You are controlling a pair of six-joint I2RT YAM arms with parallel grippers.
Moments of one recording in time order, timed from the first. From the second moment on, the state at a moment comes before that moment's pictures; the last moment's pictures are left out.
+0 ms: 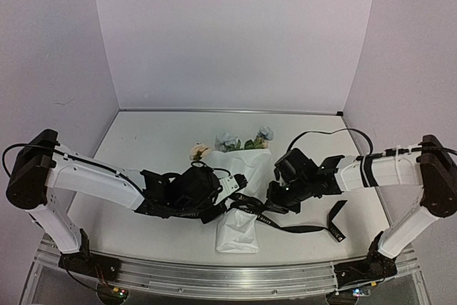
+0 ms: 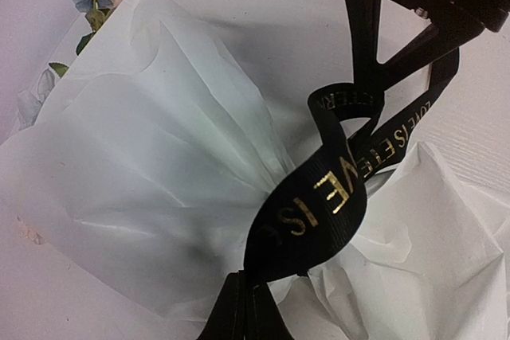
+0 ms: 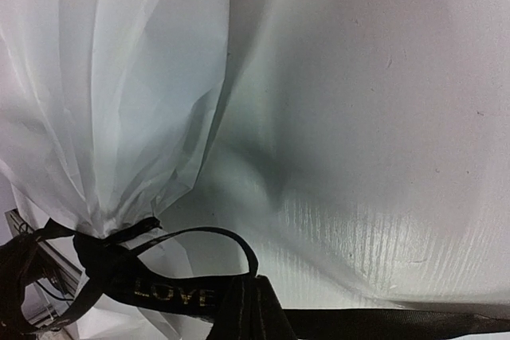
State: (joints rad) left arm -1.24 1.65 0.94 -0.03 -0.32 0.12; right arm 0.89 1.55 0.85 -0.33 -0.13 1.01
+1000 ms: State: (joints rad) left arm -1.23 1.61 0.90 0.08 -0.20 0.03; right arm 1.12 1.31 0.81 -0.55 0.10 0.91
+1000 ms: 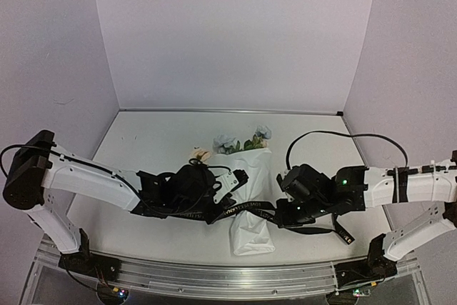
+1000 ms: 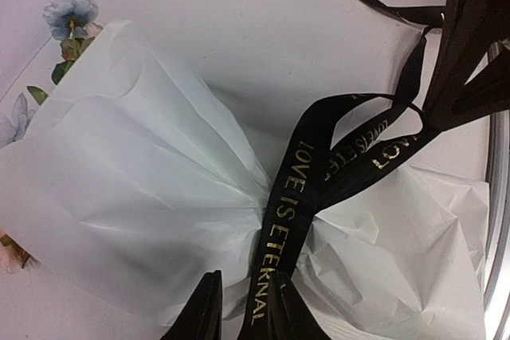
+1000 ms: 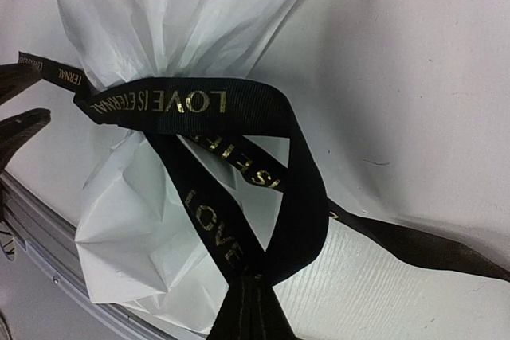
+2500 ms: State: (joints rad) left arm -1.20 1.67 0.99 -0.01 -0.02 0.07; right arm 1.16 1.48 0.83 -0.57 -0.09 0.83
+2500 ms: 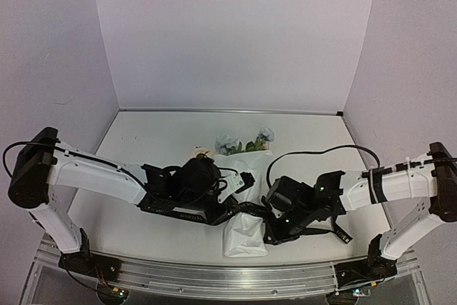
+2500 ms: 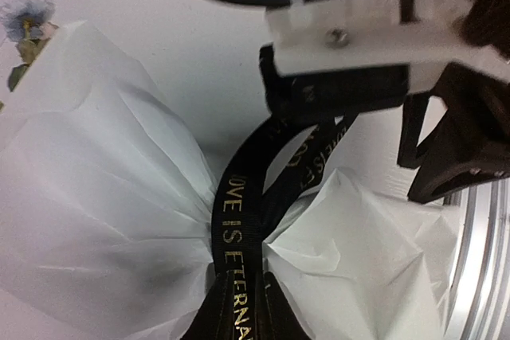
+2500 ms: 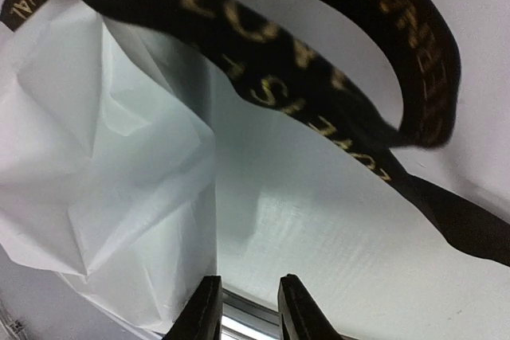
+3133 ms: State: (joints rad) left arm -1.23 1.76 1.21 -0.17 -0.03 0.03; right arm 1.04 0.98 0.57 -0.78 0.13 0.62
